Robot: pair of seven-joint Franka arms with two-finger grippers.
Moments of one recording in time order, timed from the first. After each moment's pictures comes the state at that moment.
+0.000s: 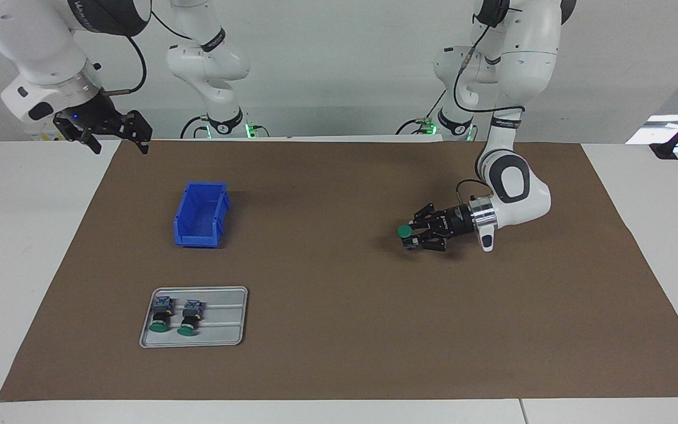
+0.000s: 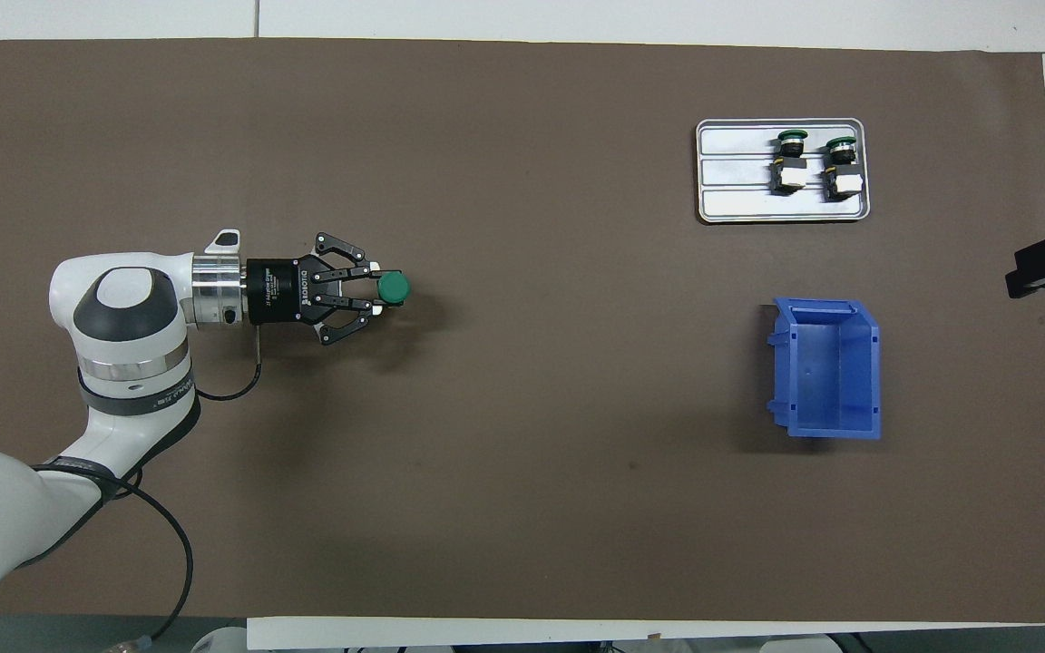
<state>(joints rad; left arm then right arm) -0.18 0.30 -0.04 -2.17 -1.48 1.97 -0.67 -0.05 -0.01 -0.03 -1.55 -0.05 1.40 -0.08</state>
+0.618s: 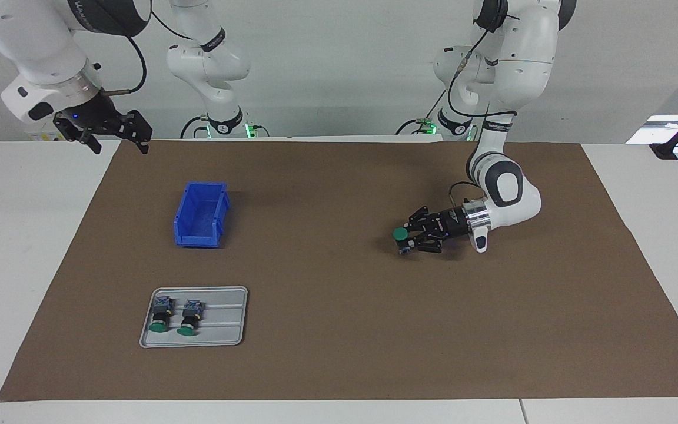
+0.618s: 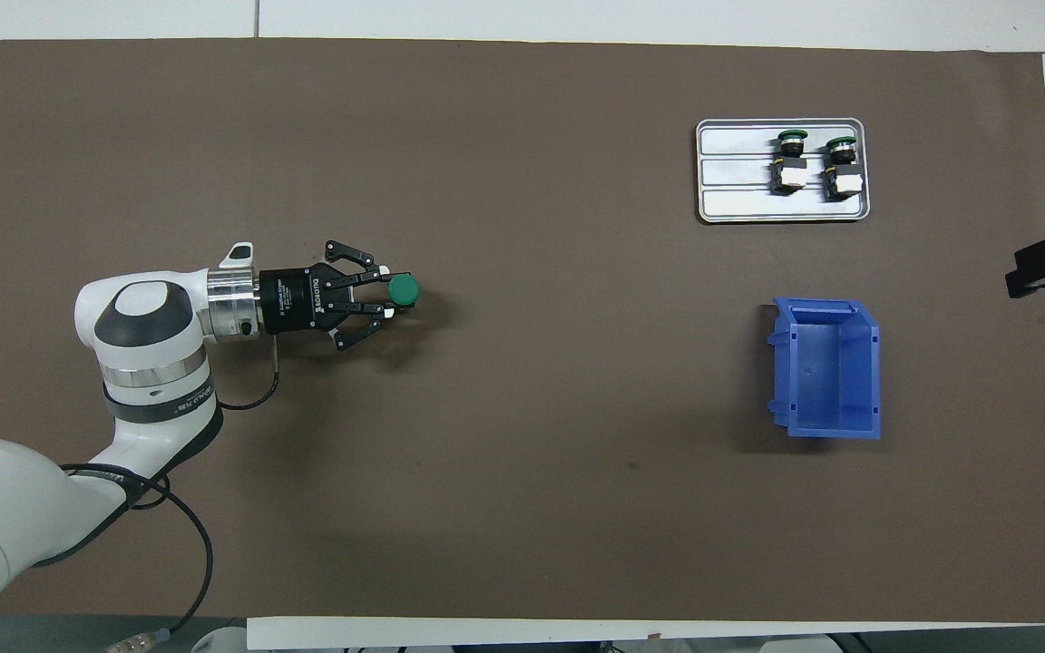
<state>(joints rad) -0.18 0.34 -0.06 -2.21 -1.61 1.97 -0.55 -0.05 -0.01 -0.03 -1.55 -0.05 1.40 -0.08</state>
